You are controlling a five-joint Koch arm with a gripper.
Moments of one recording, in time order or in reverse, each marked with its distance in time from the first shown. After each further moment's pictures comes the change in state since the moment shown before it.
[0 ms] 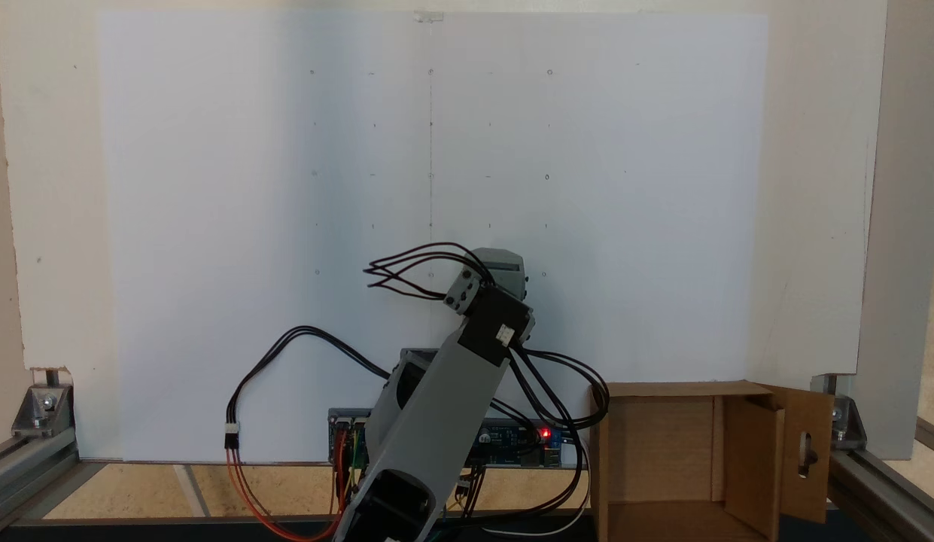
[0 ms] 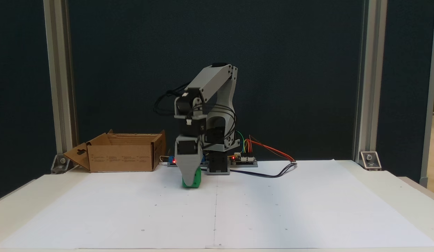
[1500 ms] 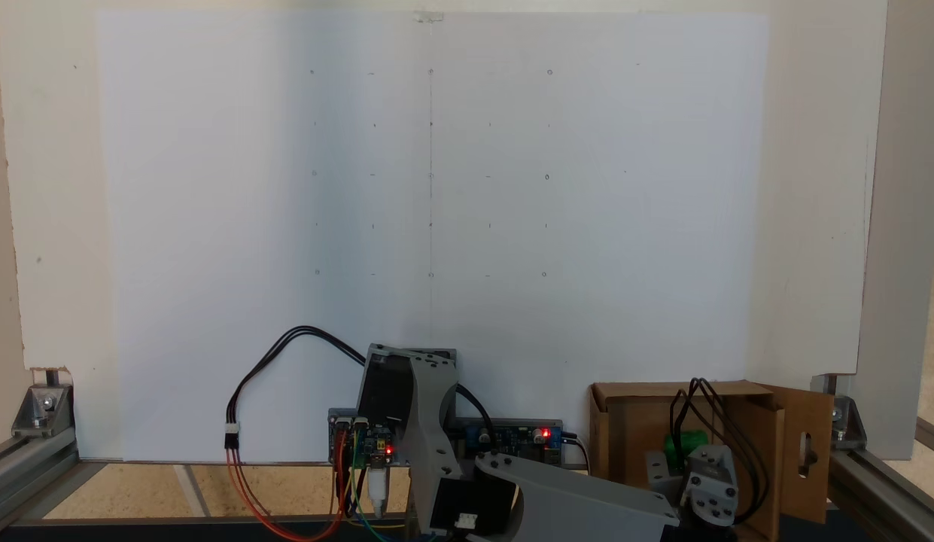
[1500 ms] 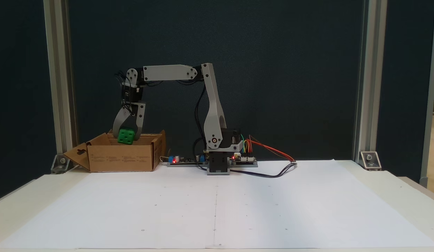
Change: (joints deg) arm 71.7 -25.4 -51.6 7.9 -0.7
